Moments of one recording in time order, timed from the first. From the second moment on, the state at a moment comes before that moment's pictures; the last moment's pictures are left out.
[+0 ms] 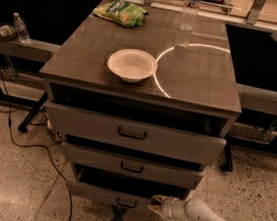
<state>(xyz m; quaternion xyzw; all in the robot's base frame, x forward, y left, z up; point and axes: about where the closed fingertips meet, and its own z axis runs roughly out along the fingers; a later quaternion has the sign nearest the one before) 0.533 -0.131 0.188 -0.56 0.73 0.16 0.36</state>
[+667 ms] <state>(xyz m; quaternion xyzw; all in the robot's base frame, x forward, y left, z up) 0.530 -0.132 0.190 -0.56 0.73 0.16 0.36</state>
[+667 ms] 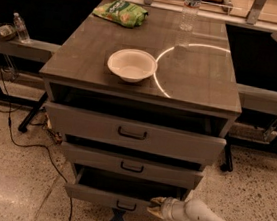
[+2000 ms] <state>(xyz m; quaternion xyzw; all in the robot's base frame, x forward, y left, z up) 0.408 -0.134 0.197 -0.56 0.77 0.20 0.23</state>
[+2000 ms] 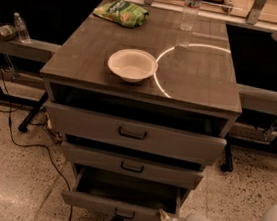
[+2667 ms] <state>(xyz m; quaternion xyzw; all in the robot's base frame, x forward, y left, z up) 0.377 -0.134 0.199 -0.55 0.78 0.21 0.19</state>
